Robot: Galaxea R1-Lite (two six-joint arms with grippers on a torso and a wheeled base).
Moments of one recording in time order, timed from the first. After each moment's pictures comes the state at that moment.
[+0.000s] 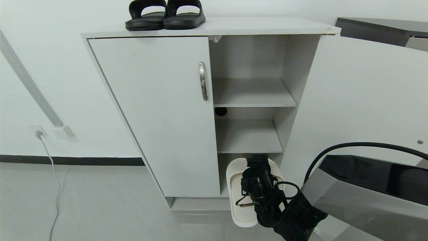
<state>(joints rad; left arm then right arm) 0.00 0.00 0.00 0.00 -0.07 0.00 0.81 2.35 -1.04 -0.90 -0.74 0.32</state>
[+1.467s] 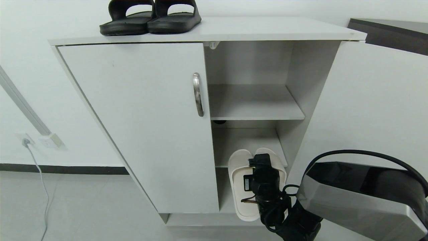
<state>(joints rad) 0.00 0.00 0.00 0.00 -0.07 0.00 0.77 2.43 -0.98 -1.27 -0.73 0.11</state>
